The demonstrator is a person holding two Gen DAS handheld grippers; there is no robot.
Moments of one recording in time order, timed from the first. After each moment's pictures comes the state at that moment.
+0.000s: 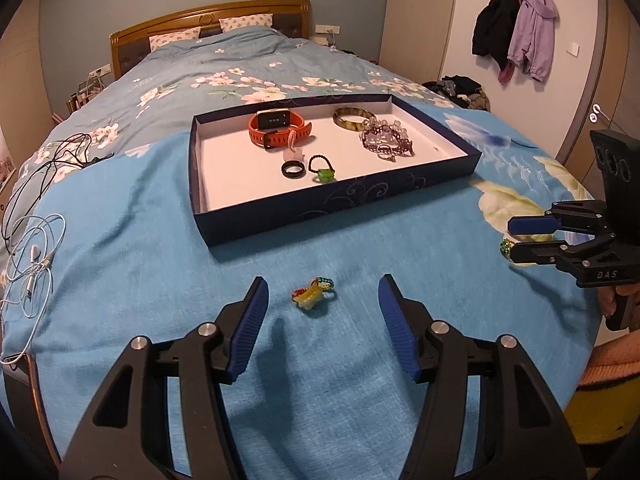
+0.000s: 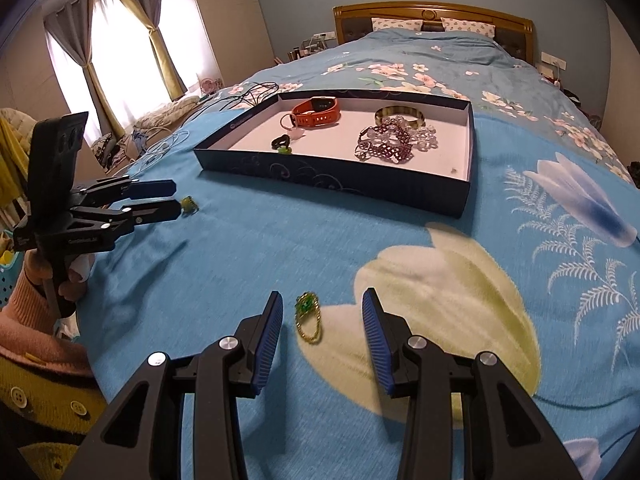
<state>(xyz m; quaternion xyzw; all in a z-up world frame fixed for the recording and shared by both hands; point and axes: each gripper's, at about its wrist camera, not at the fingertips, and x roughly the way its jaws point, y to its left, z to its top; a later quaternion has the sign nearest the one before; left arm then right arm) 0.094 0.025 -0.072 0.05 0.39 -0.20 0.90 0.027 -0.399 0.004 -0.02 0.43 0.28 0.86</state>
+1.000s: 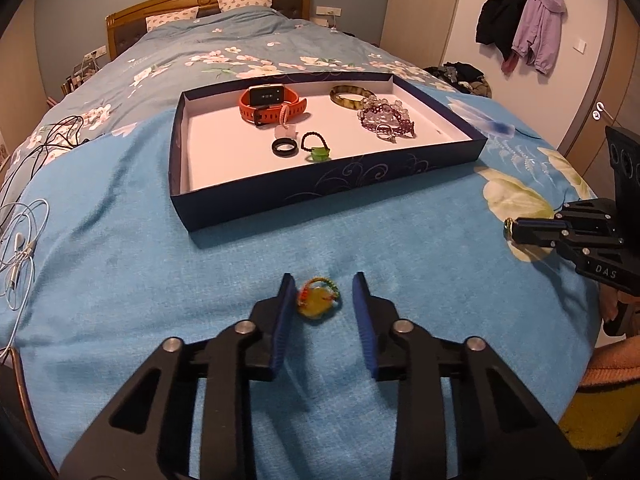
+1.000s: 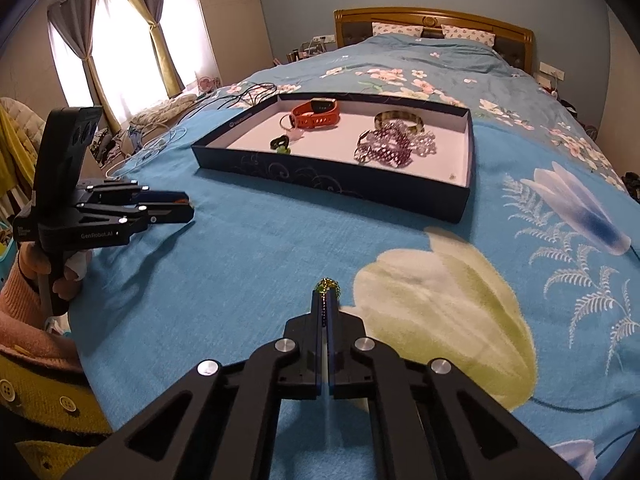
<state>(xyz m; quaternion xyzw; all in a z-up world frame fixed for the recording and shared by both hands) 0.109 0.016 -0.084 0.04 0.43 -0.20 0.88 0.026 -0.396 0.004 -0.04 0.42 0.27 0.87</state>
